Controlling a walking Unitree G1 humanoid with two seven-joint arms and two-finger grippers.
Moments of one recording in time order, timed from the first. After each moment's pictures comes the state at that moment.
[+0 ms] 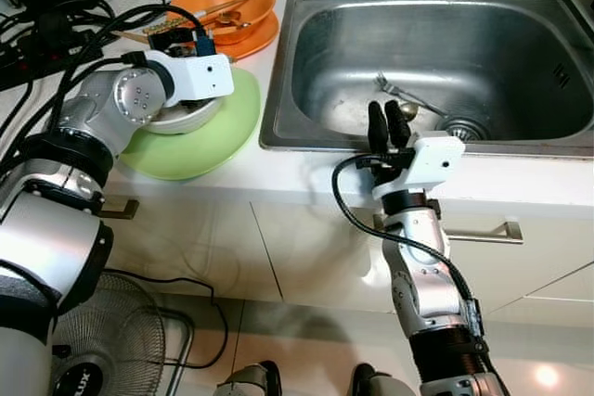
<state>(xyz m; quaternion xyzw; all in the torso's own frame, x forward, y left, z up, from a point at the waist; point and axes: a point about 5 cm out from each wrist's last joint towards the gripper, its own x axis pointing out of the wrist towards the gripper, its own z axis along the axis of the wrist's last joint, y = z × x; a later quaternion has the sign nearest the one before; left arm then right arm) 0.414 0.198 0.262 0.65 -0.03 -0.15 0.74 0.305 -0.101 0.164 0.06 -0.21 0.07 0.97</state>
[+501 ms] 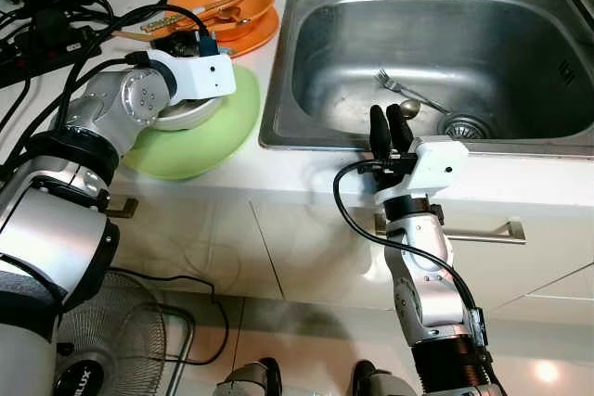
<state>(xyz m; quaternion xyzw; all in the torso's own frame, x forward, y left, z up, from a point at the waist) 0.415 0.197 0.262 0.65 -0.03 -0.14 0.74 0.301 -0.102 0.164 0.06 -0.21 0.07 0.97</state>
